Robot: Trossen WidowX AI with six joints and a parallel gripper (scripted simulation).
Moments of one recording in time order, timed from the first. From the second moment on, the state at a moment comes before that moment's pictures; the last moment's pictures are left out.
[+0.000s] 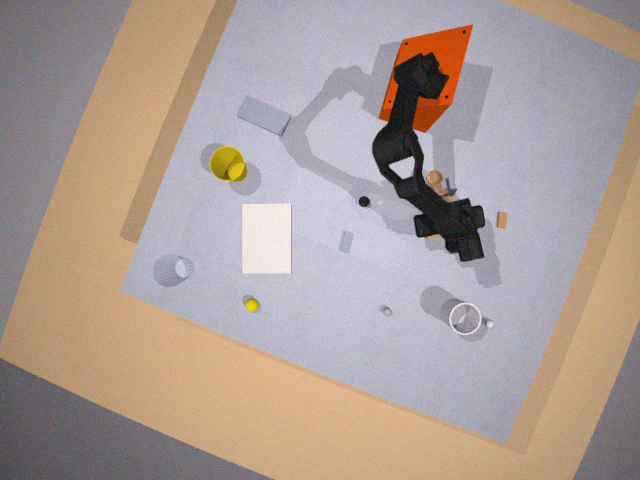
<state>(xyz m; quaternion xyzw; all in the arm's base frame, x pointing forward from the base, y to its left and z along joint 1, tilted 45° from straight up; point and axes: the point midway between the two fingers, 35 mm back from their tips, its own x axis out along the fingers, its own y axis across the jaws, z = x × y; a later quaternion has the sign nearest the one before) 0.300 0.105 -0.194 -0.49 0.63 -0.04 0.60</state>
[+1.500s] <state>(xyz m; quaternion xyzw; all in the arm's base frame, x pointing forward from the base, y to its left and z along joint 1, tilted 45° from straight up) 0.301 0.107 -0.191 -0.49 0.63 -0.04 0.60</state>
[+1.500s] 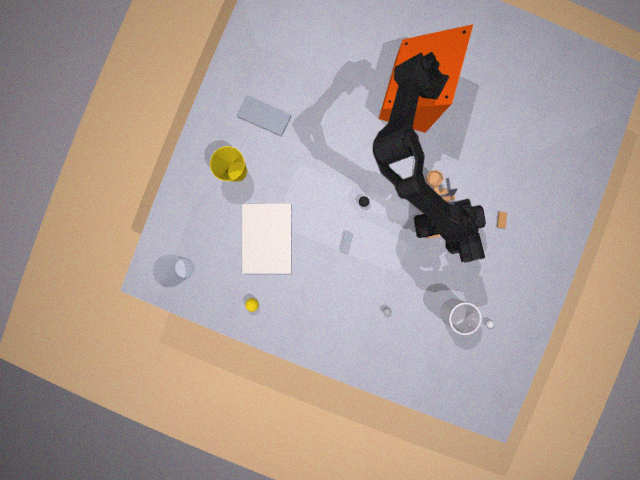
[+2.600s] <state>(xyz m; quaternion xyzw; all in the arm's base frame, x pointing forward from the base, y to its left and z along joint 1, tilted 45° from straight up) 0.285 0.185 -0.123 -0.49 0.62 -0.03 0.61</state>
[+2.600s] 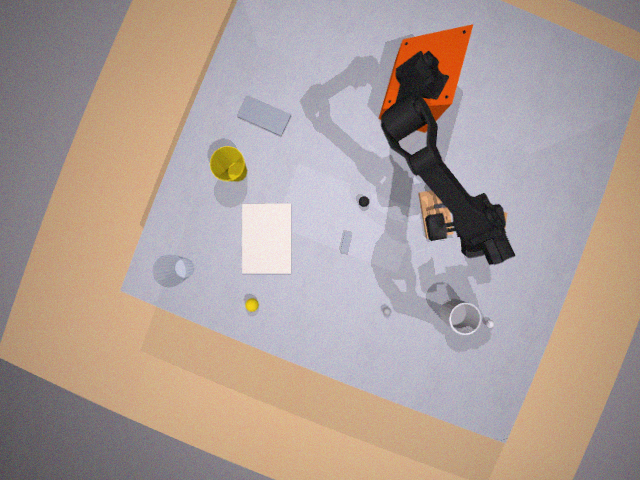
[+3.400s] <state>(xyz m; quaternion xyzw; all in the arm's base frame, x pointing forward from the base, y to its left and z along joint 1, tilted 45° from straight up) 0.340 0.028 -0.032 -0.36 0.61 -0.15 0.69</state>
